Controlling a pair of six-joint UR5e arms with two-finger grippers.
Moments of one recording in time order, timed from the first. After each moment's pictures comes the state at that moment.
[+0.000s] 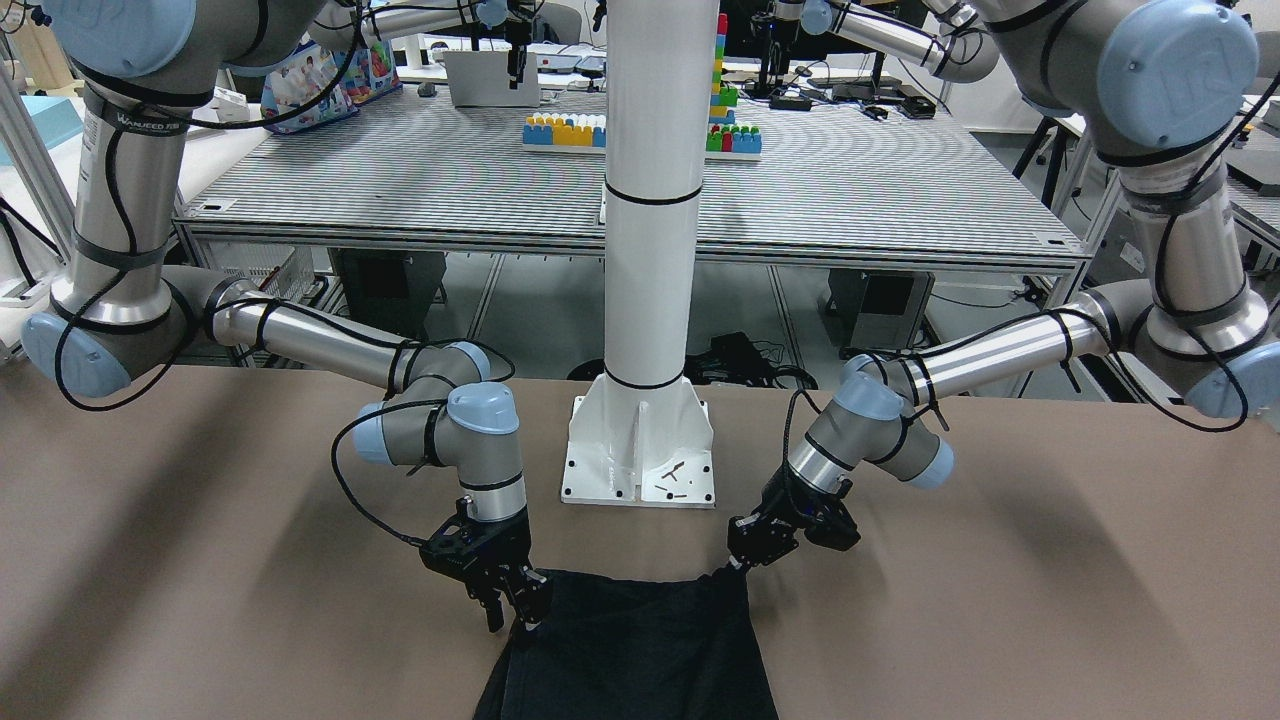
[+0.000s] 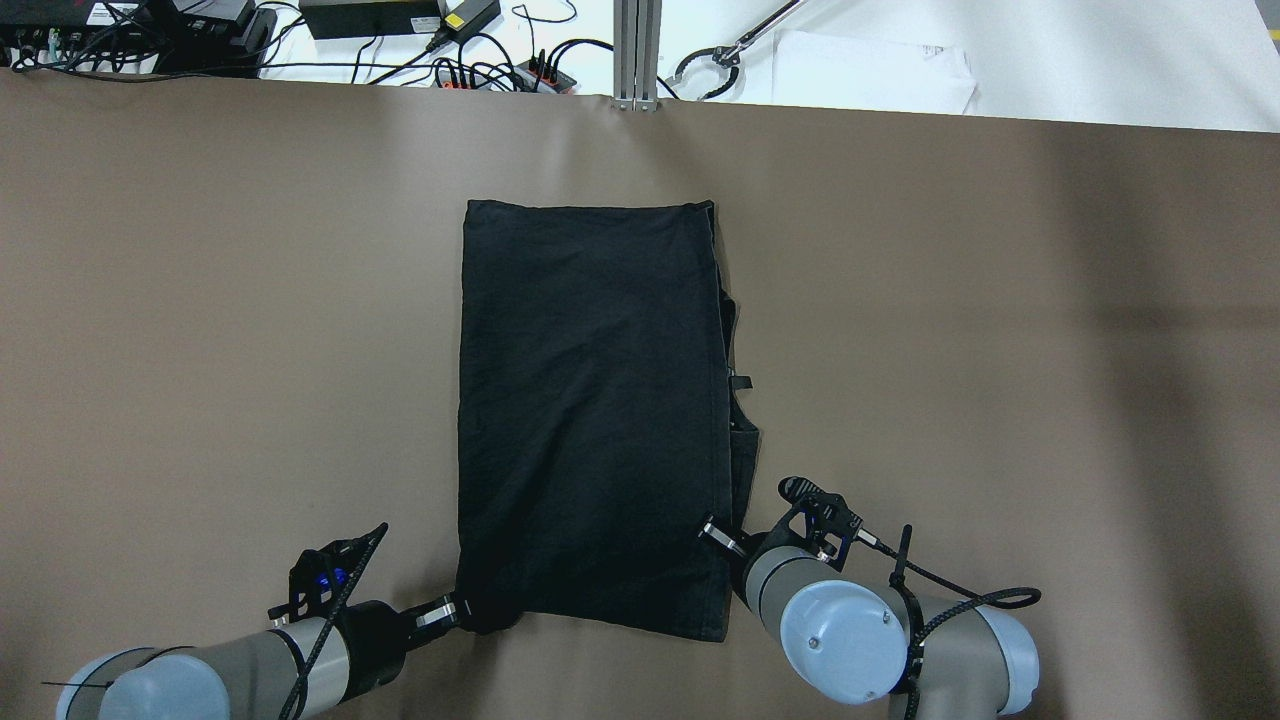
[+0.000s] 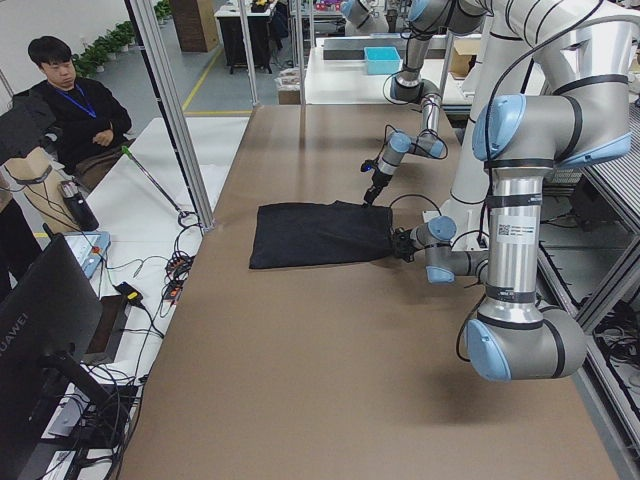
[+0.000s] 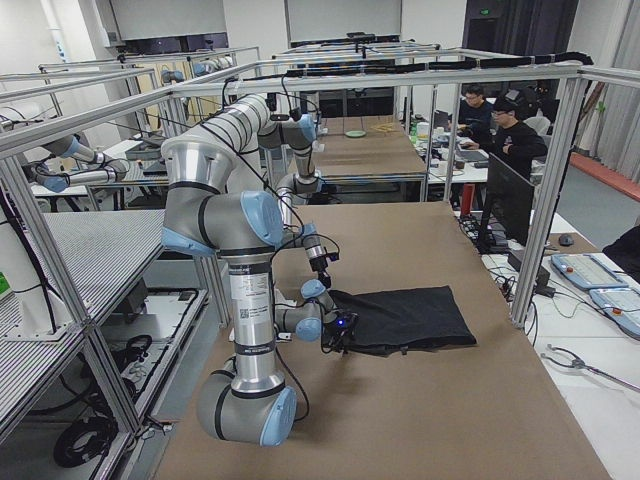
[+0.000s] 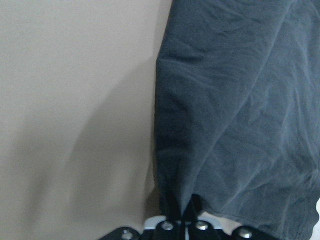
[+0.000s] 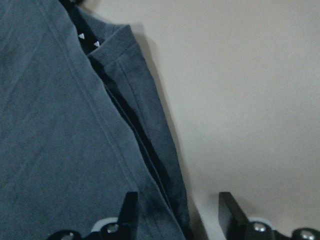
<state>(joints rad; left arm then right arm) -0.15 -1.72 -1.83 -2.53 -1.34 -1.87 0.26 -1.24 1.84 -1.21 1.36 1.96</state>
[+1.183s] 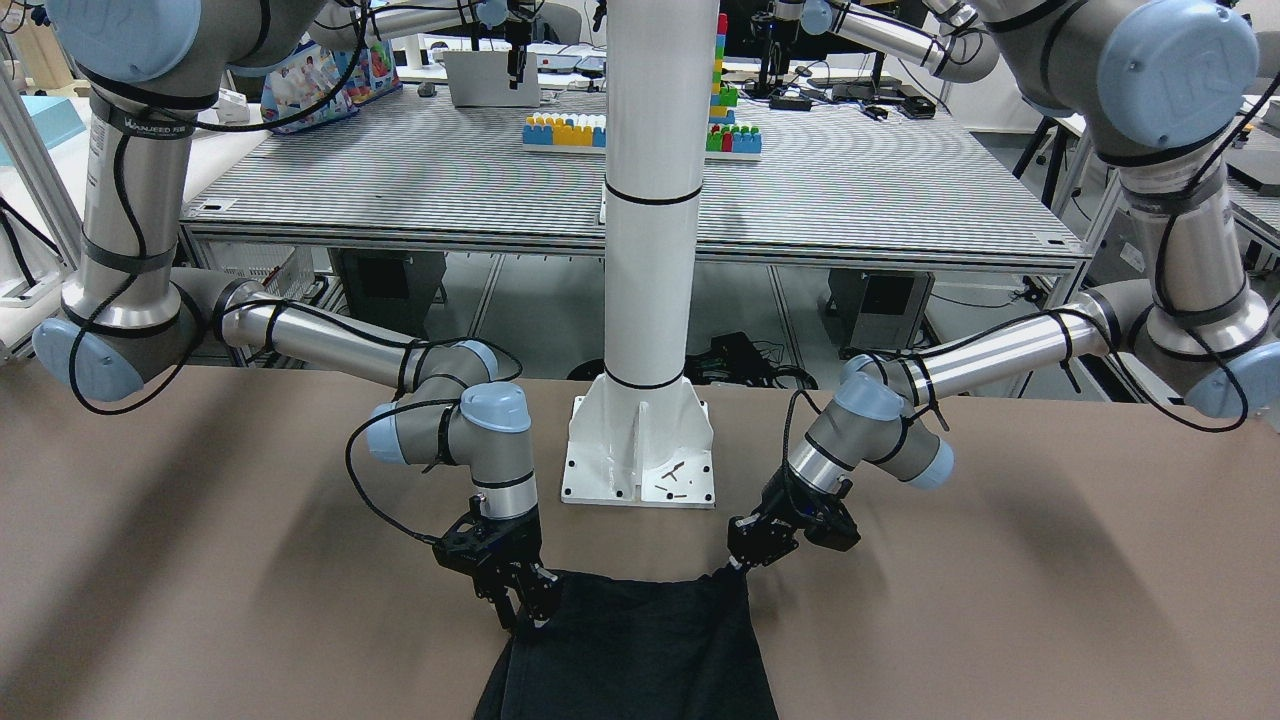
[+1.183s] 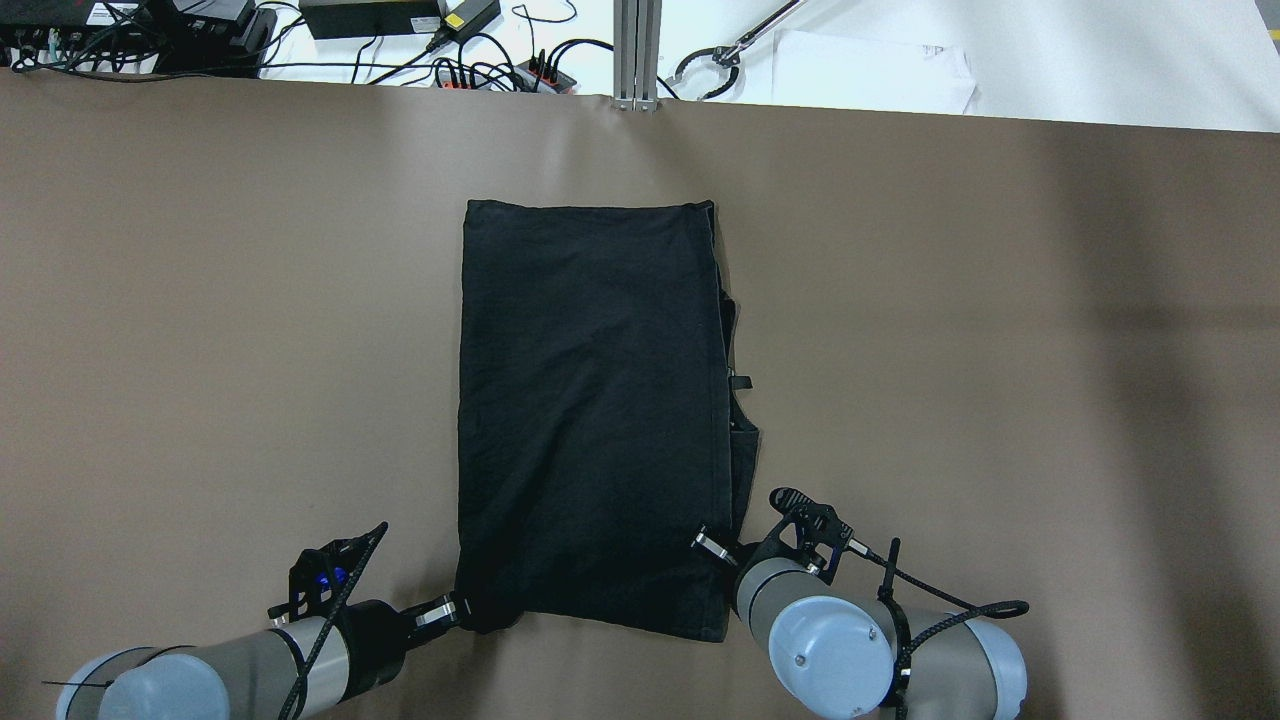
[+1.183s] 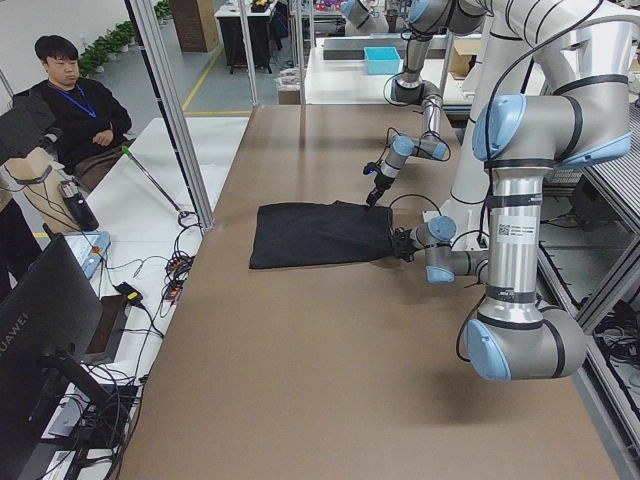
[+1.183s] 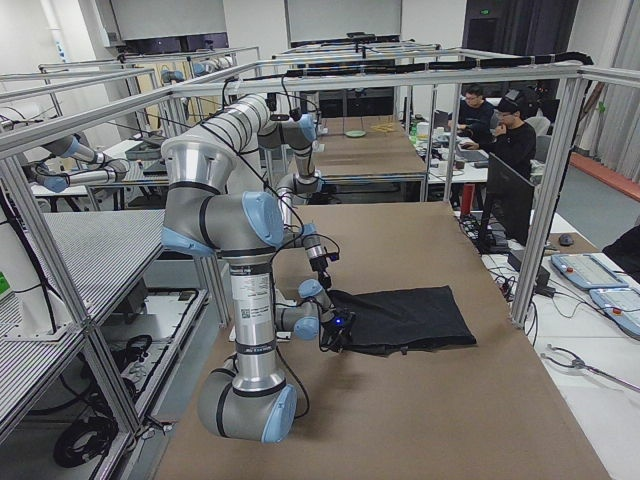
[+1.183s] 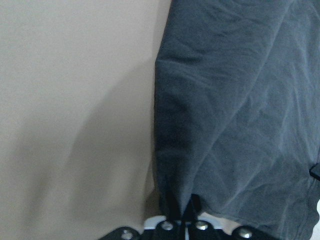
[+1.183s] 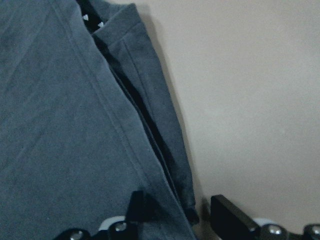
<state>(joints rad) -0.15 -1.72 -1.83 -2.53 -1.34 -1.86 0.24 -1.21 1.82 -1.21 1.32 1.96</state>
